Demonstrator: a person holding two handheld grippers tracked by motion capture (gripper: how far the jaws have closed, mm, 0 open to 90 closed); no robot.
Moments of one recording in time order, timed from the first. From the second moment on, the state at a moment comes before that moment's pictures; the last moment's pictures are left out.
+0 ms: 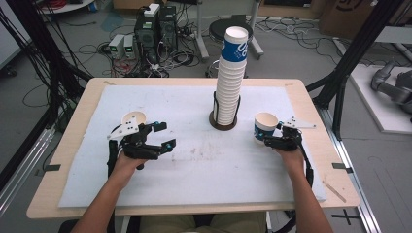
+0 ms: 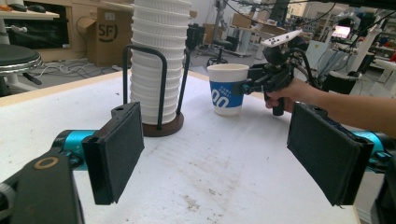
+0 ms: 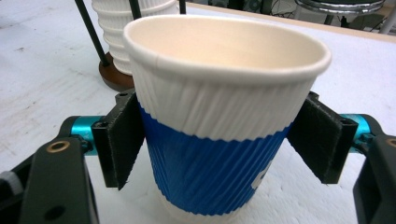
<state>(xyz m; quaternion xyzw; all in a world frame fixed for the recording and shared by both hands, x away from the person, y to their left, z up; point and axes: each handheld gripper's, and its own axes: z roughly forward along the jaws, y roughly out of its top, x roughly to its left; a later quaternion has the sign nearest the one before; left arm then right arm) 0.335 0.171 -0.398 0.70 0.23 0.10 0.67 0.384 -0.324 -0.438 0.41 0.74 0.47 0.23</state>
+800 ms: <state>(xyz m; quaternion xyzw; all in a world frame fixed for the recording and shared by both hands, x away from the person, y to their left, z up) 0.337 0.170 -0.401 0.70 0.24 0.10 0.66 0.377 -0.327 -0.444 0.42 0.76 0.45 0.20</state>
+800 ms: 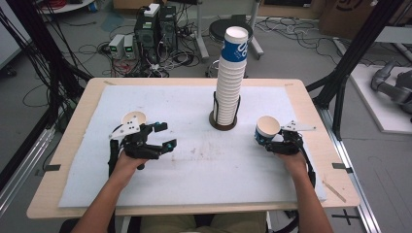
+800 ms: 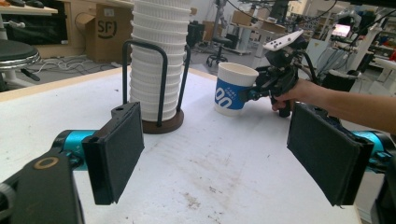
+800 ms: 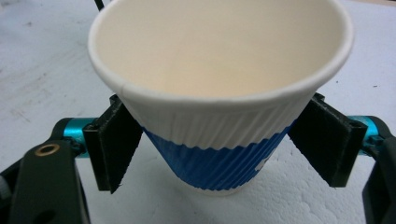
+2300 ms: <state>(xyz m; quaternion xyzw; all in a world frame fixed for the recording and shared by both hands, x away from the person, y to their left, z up) 0.335 0.173 -0.386 0.70 0.23 0.12 0.67 0.305 -0.312 -0.366 0.32 0.75 0.54 0.20</state>
